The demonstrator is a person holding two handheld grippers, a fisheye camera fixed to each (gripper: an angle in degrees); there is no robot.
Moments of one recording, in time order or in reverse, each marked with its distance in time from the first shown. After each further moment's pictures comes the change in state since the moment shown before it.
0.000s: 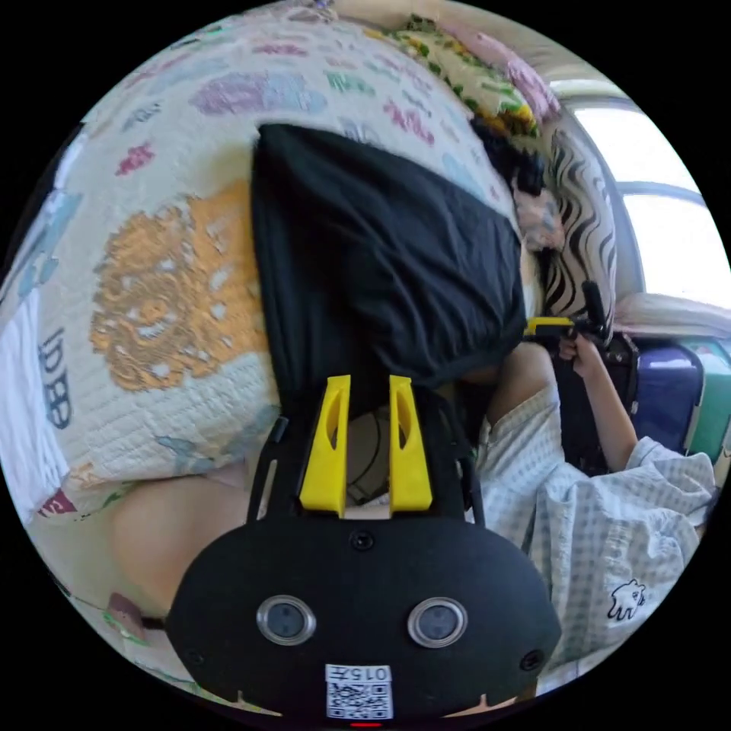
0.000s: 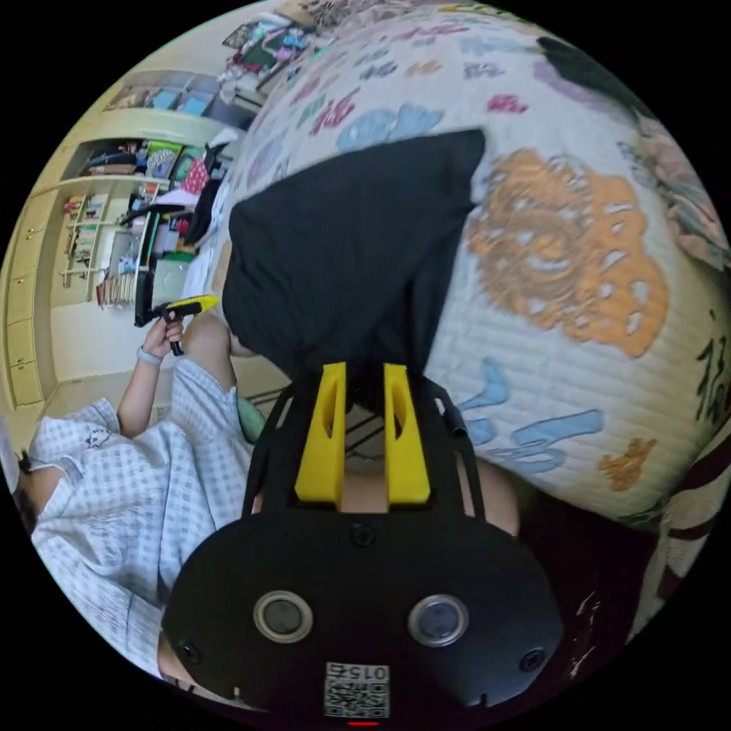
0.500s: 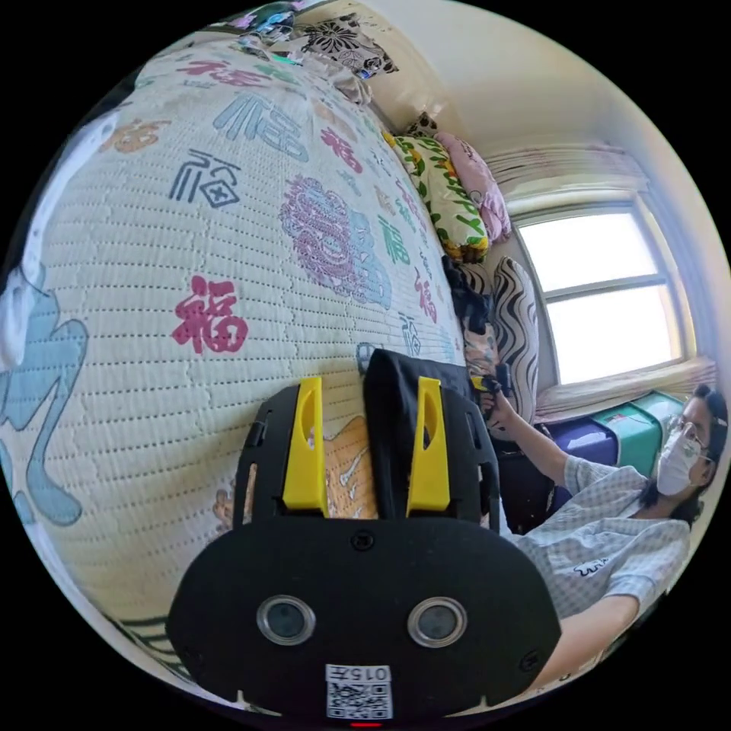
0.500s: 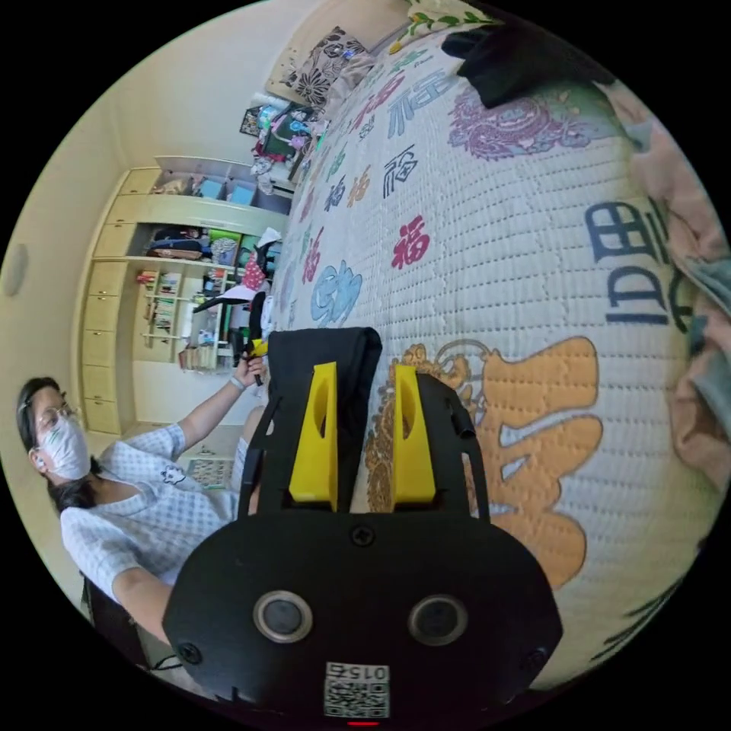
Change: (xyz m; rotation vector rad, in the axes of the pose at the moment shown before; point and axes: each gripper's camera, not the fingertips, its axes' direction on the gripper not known) left arm -0.192 -0.118 -0.018 0.235 0.399 -0.026; right arm 0.124 -0.094 -0.069 0.241 -0.353 0.027
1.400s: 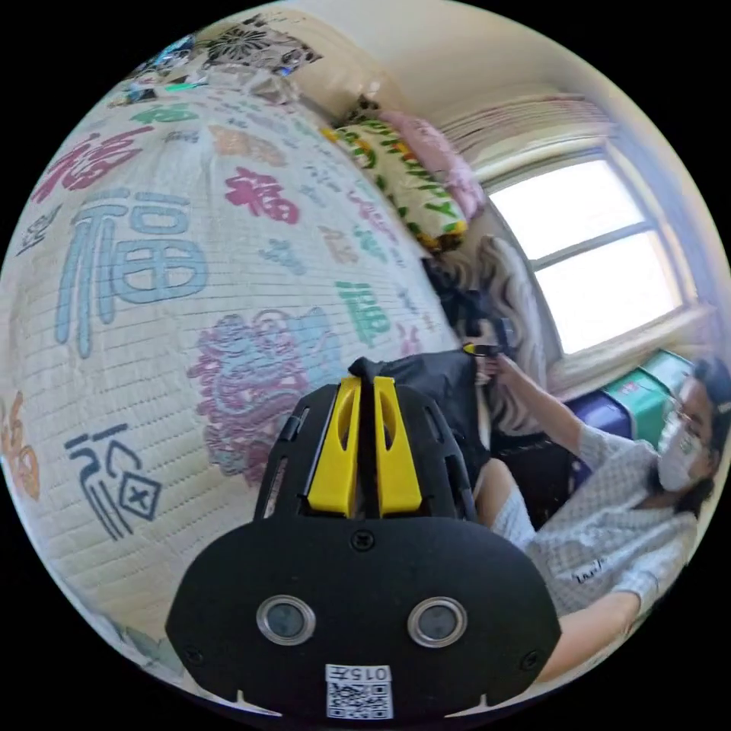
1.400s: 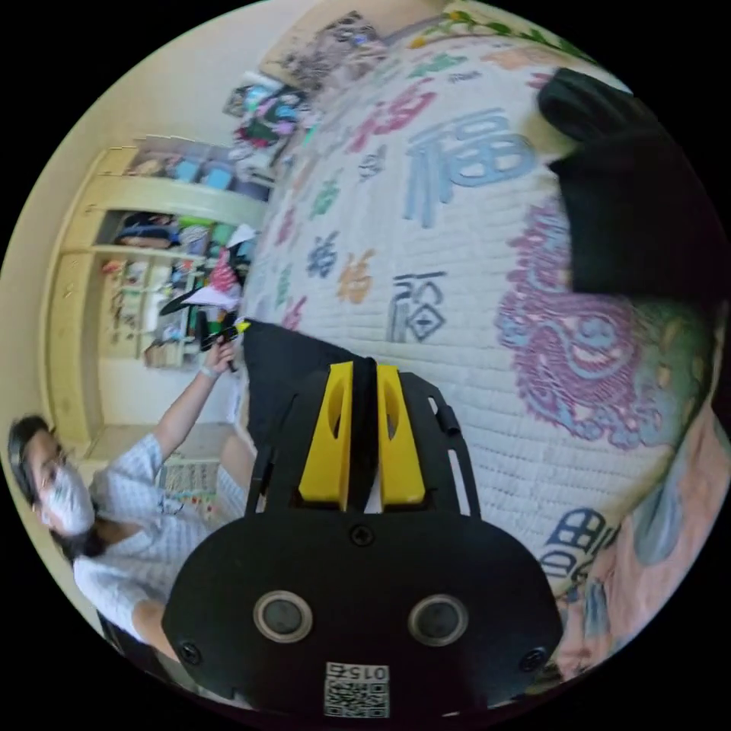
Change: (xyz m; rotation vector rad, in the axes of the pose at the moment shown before) left arm 0.015 -0.142 0.085 -0.080 -0.179 0.140; right arm -0.026 -0.106 0.076 -0.068 0.152 -0.024
